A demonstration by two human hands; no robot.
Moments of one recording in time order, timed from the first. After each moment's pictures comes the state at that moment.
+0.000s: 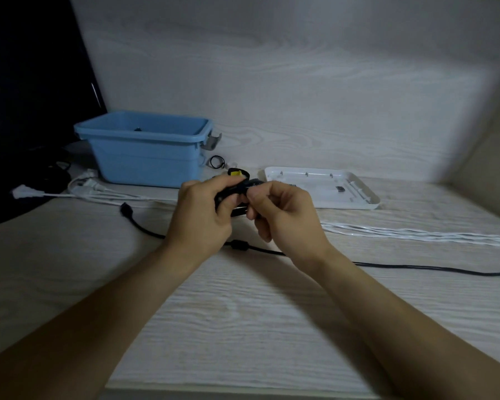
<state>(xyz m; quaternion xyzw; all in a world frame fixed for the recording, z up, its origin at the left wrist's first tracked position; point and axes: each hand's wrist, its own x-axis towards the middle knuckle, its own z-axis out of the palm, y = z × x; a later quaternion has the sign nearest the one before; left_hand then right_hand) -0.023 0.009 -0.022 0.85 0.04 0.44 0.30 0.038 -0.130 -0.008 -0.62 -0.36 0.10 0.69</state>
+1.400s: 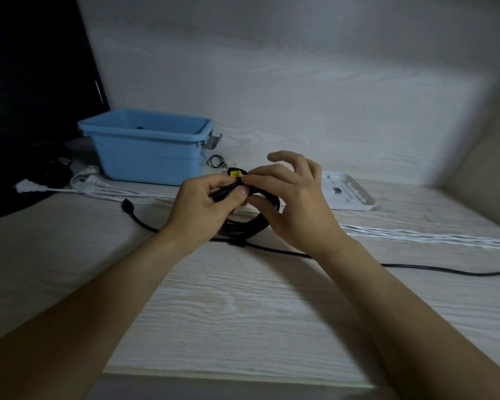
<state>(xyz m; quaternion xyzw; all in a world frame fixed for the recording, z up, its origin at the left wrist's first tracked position) -0.025 0.006 -0.013 0.76 0.02 0.35 0.54 0.078 -0.140 -0.010 -0.70 -0.55 -0.38 0.26</state>
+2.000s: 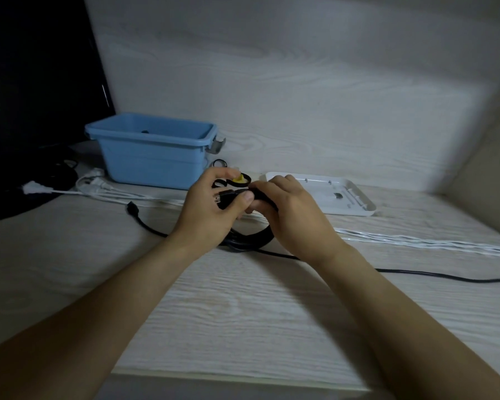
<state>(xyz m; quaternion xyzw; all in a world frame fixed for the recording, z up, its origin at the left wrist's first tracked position) -0.021 0.009 -0.022 0.75 0.03 0.36 0.55 0.074 -0.133 -0.012 -0.76 -0.53 -0.27 0.27</state>
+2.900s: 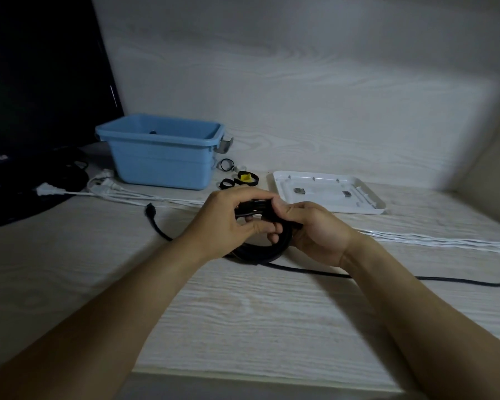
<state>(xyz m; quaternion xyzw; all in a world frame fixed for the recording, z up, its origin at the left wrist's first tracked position) -0.029 0.011 -0.018 0.84 -0.11 0.30 0.45 0.070 -0.148 -0.009 -0.62 -0.35 0.36 0.61</state>
